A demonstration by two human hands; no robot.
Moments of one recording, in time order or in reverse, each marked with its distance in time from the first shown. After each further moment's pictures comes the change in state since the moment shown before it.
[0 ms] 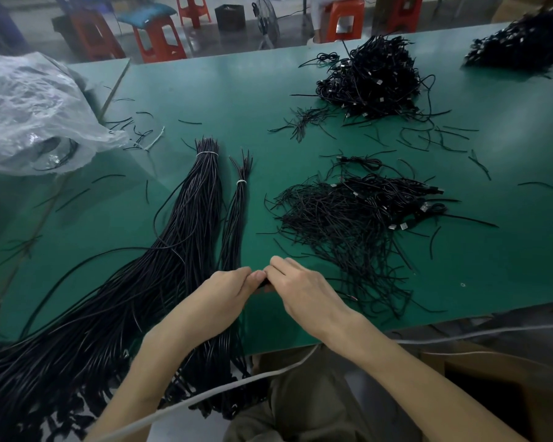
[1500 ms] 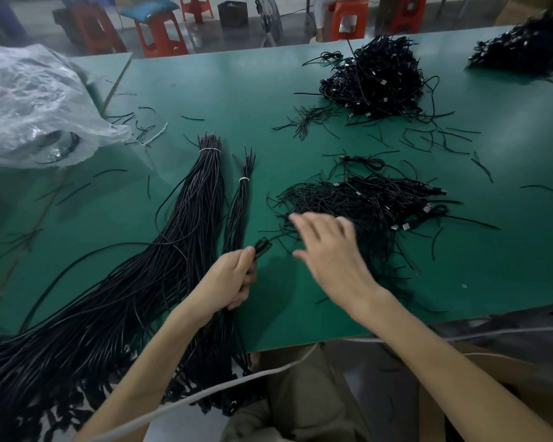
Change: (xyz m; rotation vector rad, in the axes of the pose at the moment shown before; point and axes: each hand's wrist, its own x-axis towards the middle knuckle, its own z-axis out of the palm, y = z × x) left_hand 0.029 -0.017 0.013 -0.649 0.050 -0.054; right_hand 0.008 0.047 -0.012 -0.324 0.235 0.150
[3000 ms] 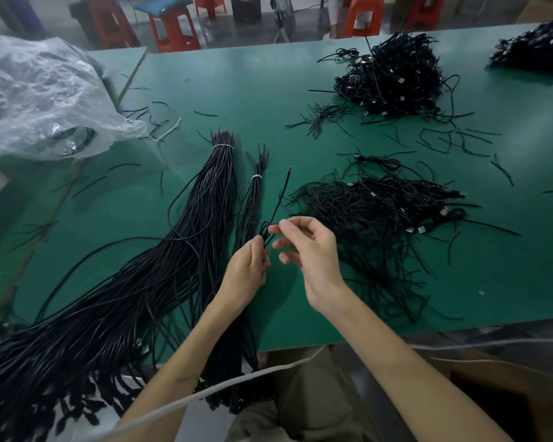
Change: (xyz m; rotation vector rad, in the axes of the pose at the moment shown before) left_hand 0.025 -0.022 0.019 -0.028 0.309 0.143; right_hand 0.032 -0.061 -0.004 1.751 0.100 0.801
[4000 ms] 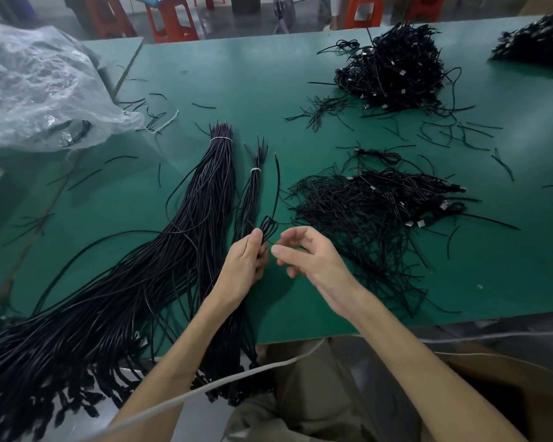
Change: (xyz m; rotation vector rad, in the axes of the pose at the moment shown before) left_hand -0.006 0.004 -0.005 -0.226 -0.072 -0.047; right_hand -0.002 0.015 -0.037 -0.166 -0.280 0.097
